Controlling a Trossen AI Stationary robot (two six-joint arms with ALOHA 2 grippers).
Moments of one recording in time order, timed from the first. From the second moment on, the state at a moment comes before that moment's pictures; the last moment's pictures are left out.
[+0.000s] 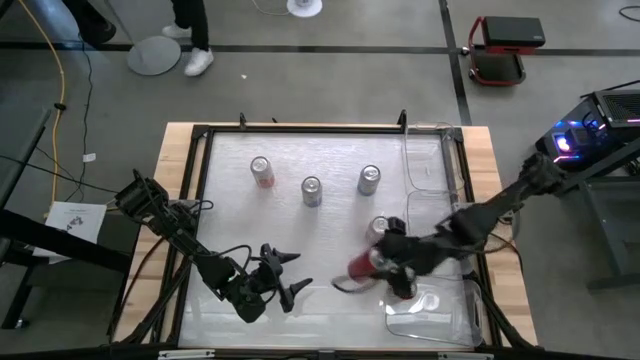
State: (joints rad) left arm -0.73 1.74 0.90 0.20 -1.04 -0.82; right arm 0.59 1.34 1.25 -0.66 0.31 0.51
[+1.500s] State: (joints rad) left arm -0.65 1.74 0.90 0.31 -0.99 -0.73; right arm 1.04 1.73 1.34 -0.92 0.45 1.07
